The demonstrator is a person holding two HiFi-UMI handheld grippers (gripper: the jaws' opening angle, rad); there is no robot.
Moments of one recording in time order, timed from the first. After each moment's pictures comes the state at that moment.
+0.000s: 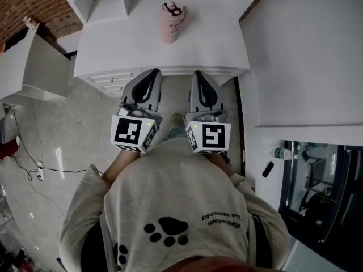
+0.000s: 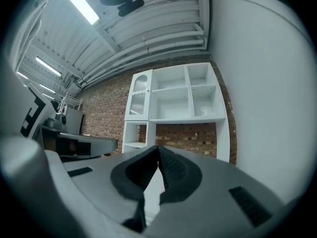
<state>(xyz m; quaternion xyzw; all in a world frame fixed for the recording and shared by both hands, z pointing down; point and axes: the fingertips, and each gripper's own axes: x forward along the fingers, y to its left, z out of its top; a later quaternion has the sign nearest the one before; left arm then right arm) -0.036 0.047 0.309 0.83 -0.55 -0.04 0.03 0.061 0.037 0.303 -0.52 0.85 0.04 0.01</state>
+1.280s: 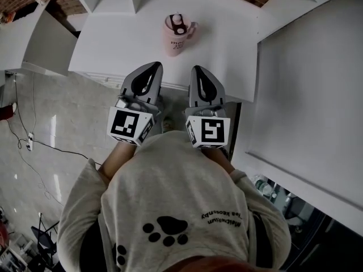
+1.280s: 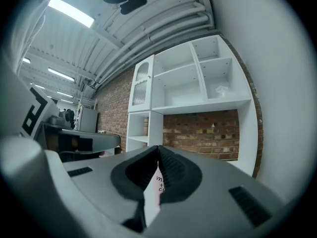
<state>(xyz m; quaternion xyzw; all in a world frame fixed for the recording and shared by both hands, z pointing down) -0.025 -0.098 0.337 0.79 -0.61 -0.04 0.04 0.061 -0.127 0.339 -0.42 0.91 0.01 -0.02</state>
